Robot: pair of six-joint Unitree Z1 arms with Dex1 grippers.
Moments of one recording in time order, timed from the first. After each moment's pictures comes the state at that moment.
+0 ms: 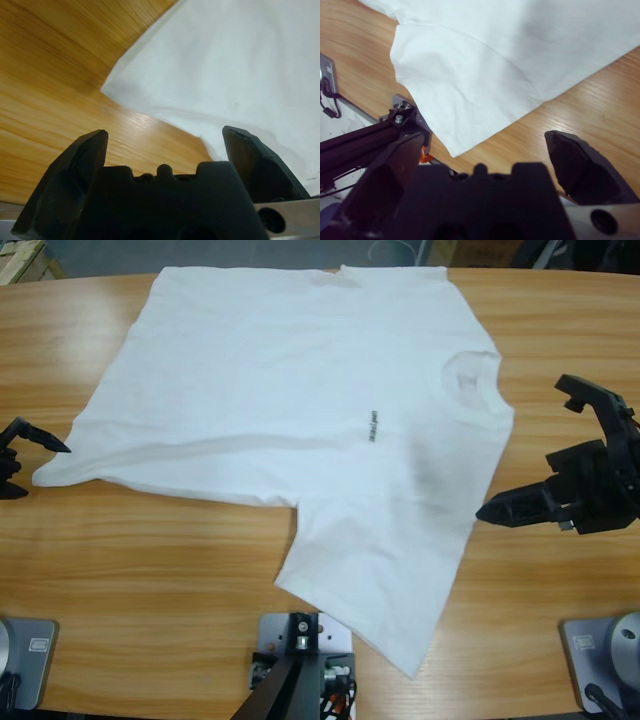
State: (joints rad) arm 0 0.03 1.59 -0.78 0.64 -0.19 -0.74; arm 1 0.57 1.32 -0.88 0.76 0.39 0.33
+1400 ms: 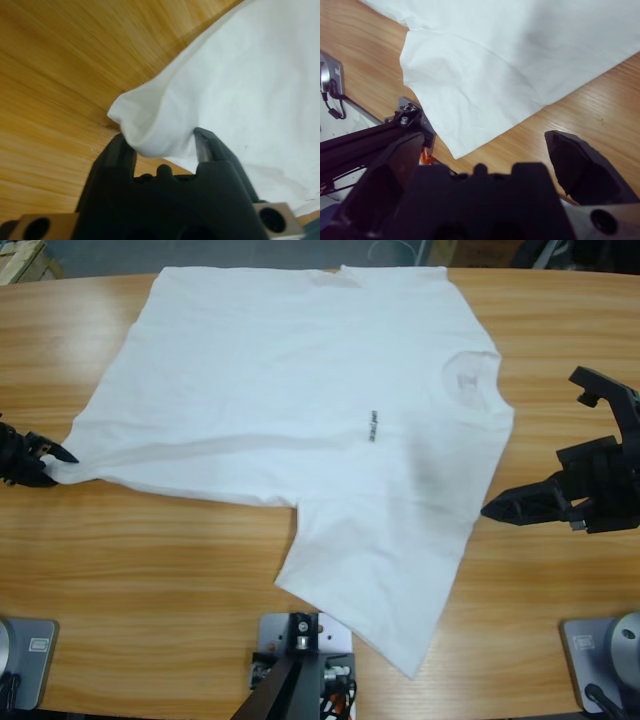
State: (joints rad) arm 0 0.04 1.71 -0.74 0.48 -0.19 -0.77; arm 1 0.57 1.29 -0.88 0.74 0.39 0.33
